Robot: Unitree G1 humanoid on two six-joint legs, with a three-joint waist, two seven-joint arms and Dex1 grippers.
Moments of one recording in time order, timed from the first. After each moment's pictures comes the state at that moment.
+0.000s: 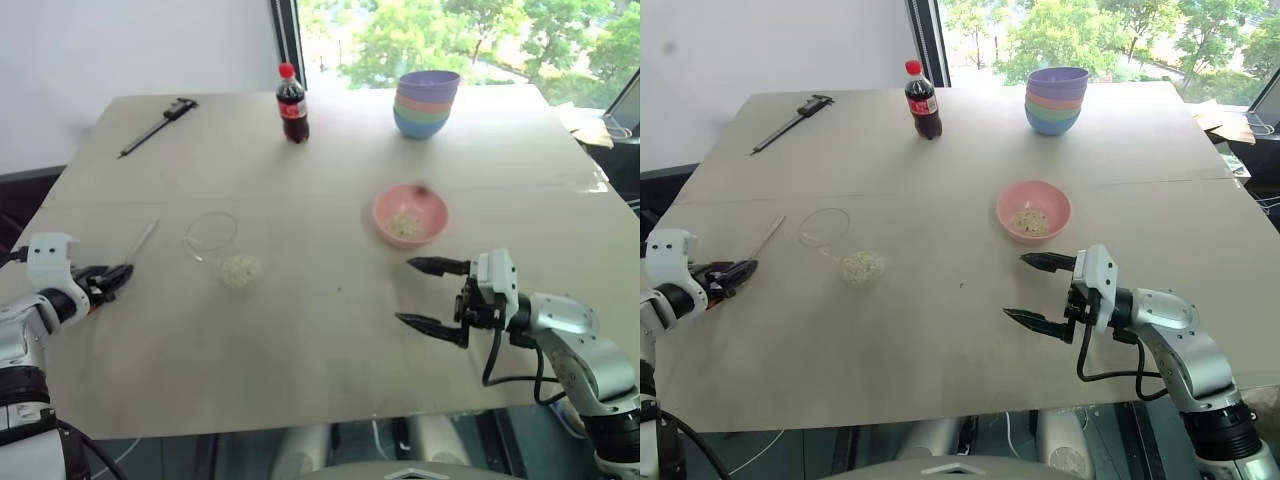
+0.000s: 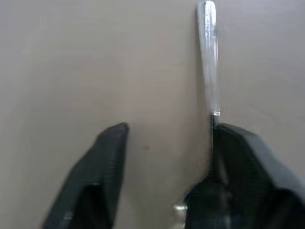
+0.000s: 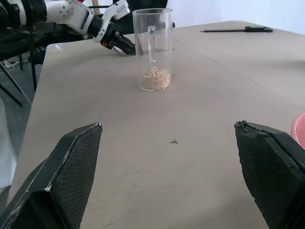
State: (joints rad) left arm -0.30 0.93 0.42 0.69 -0.31 0.42 -0.73; right arm -0.09 -0.56 0.07 -0.35 0.52 0.21 1.03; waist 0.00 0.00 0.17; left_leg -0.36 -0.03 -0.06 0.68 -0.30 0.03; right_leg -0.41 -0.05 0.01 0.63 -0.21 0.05
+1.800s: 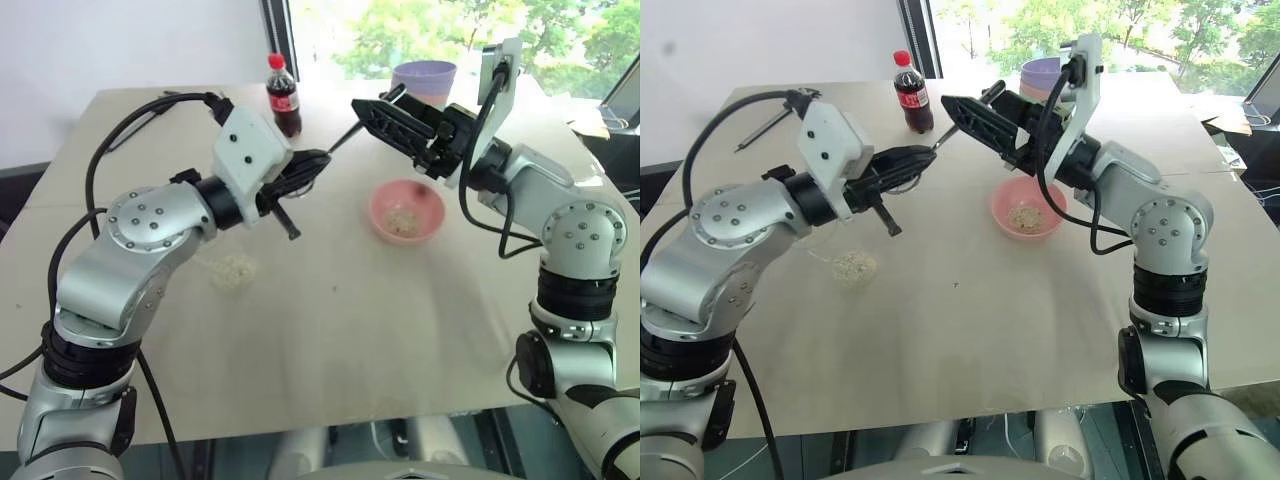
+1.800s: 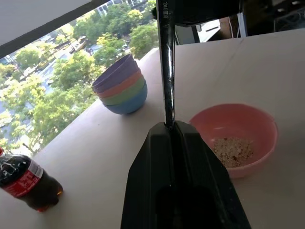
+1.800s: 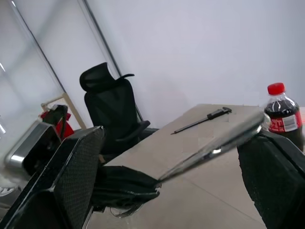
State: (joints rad) left arm -0.56 0.81 -0.02 -0.54 -0.49 0.60 -0.54; right arm -0.85 -0.30 -0.13 -0.21 1.07 0.91 0.32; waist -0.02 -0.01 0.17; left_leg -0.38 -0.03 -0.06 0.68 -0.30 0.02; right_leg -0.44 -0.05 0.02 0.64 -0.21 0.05
